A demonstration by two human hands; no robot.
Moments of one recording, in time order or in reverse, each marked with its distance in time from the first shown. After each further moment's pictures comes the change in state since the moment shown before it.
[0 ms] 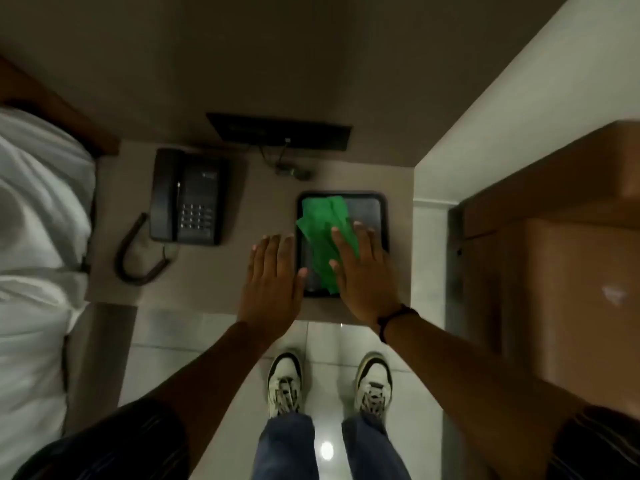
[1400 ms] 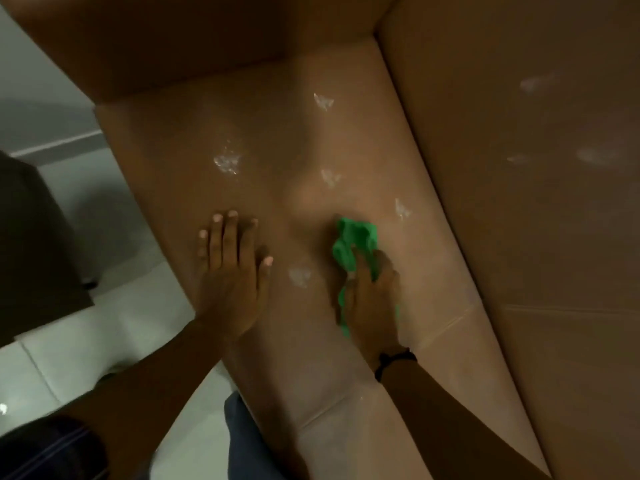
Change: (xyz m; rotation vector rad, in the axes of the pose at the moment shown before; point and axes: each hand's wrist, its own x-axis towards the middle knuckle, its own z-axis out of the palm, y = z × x) left_hand -0.078 0.514 0.291 0.039 -0.154 0.474; right_hand -0.396 0.512 0.030 0.123 0.372 0.864
